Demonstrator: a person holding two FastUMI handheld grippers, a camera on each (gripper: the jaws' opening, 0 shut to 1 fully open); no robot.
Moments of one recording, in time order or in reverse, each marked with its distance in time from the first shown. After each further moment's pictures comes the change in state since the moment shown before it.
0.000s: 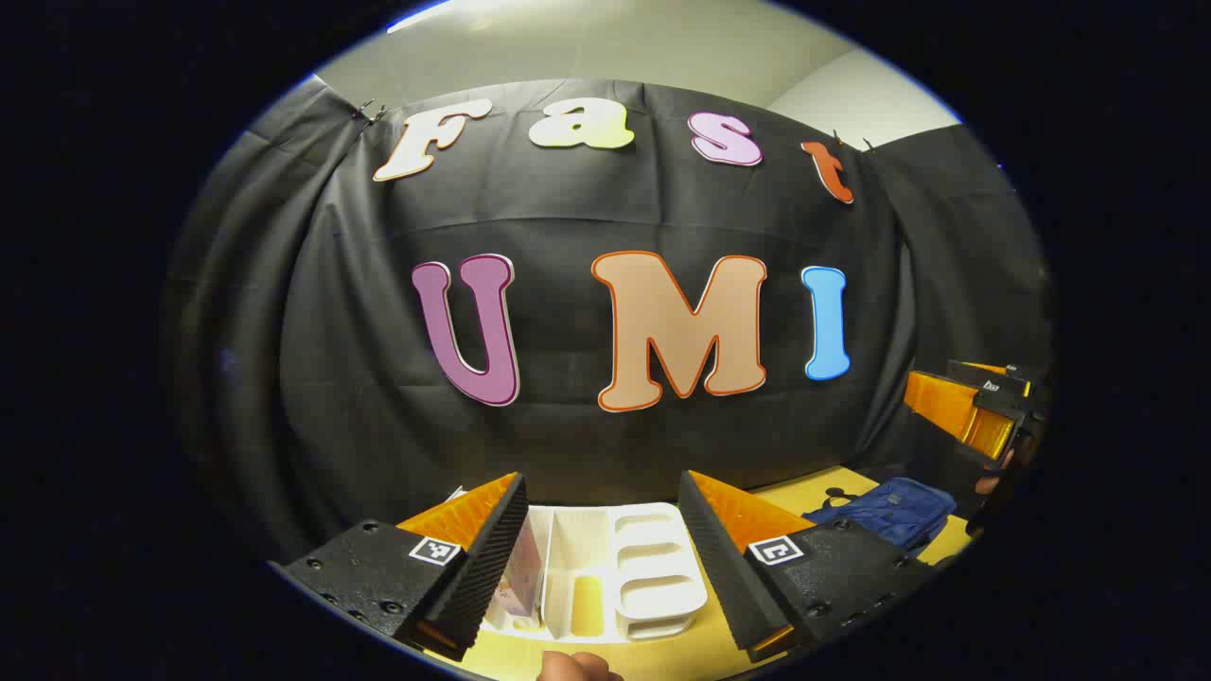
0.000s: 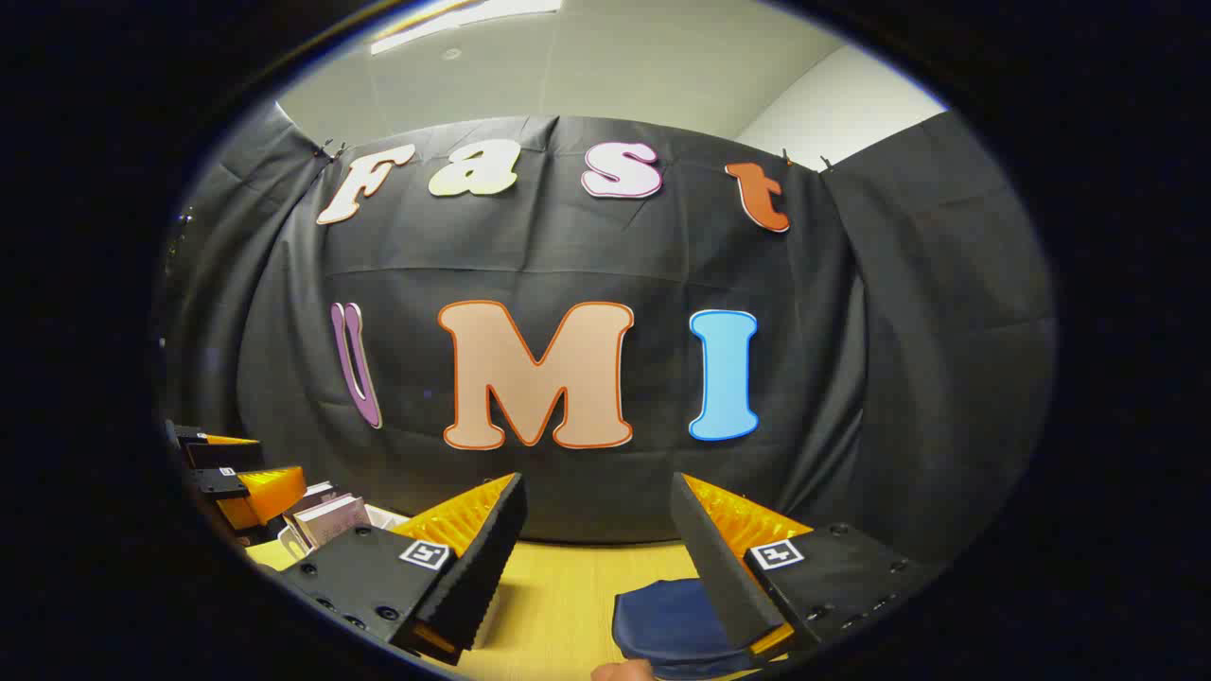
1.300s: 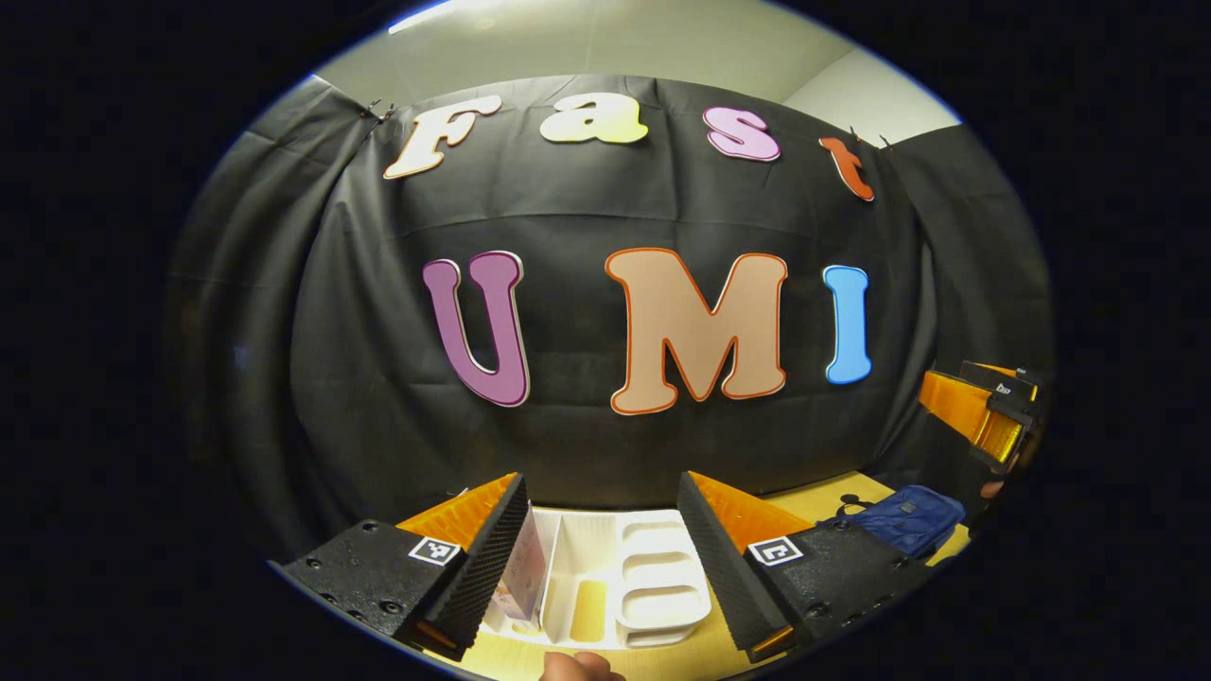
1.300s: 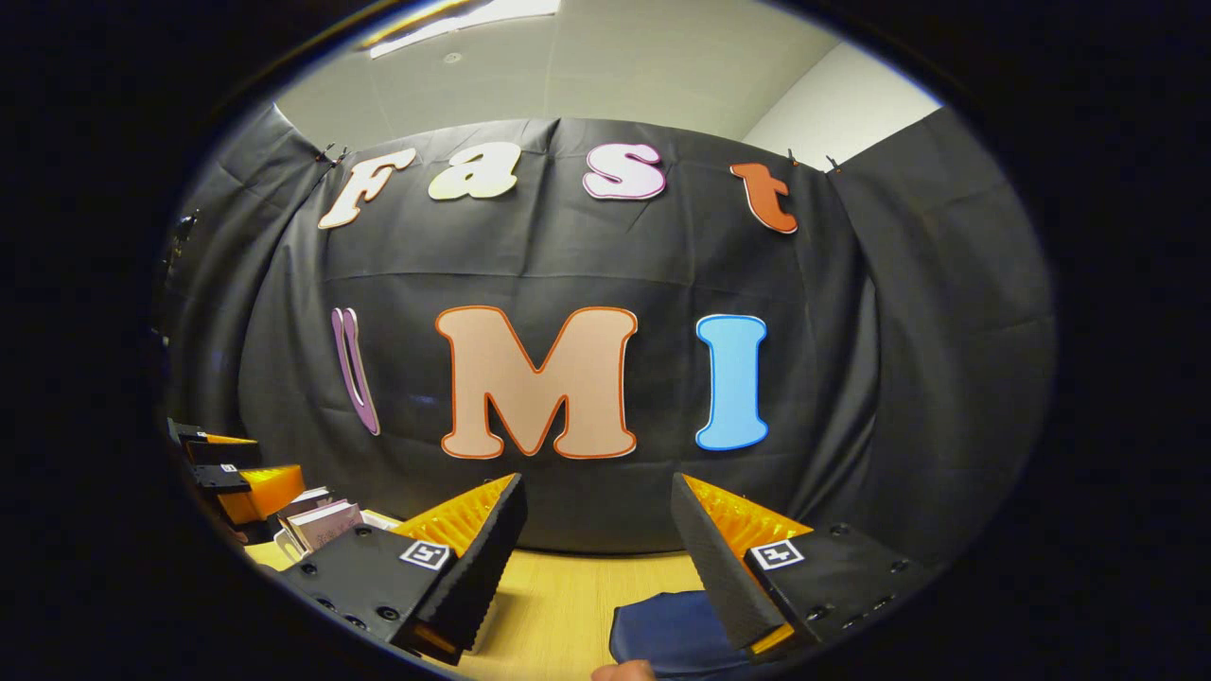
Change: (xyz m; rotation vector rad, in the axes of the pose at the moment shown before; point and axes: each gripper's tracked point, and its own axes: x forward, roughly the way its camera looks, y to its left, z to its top) left arm 0.017 -0.001 -0.005 0.006 0.036 0.051; right arm 0.023 -0.009 0.003 -0.013 -0.019 0.022
